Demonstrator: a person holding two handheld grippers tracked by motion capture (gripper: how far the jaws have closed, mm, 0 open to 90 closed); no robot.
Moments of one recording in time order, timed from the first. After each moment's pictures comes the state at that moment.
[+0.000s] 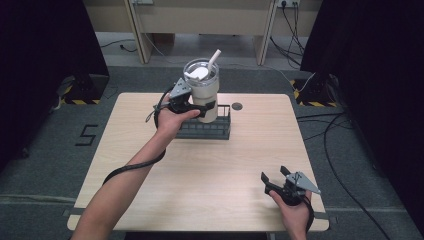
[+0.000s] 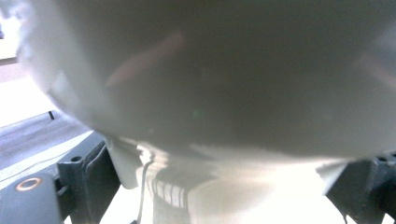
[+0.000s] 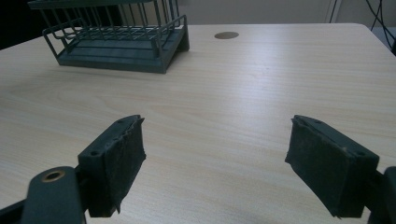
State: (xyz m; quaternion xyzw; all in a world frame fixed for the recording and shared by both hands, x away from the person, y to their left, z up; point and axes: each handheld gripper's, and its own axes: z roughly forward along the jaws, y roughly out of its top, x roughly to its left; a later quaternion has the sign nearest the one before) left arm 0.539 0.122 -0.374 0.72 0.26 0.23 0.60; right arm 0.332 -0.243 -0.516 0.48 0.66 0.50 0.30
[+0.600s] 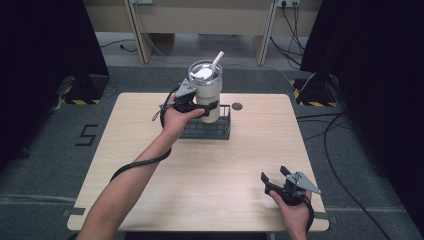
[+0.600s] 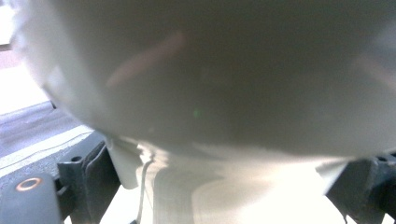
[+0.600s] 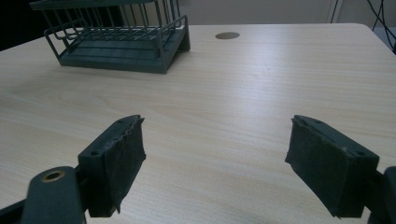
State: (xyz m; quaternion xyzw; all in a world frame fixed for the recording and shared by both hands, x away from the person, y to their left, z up) left arm 0.556 0.112 -0.389 0.72 0.28 0.23 0.59; right arm 0.332 -0.243 -0.516 0.48 0.66 0.50 0.30
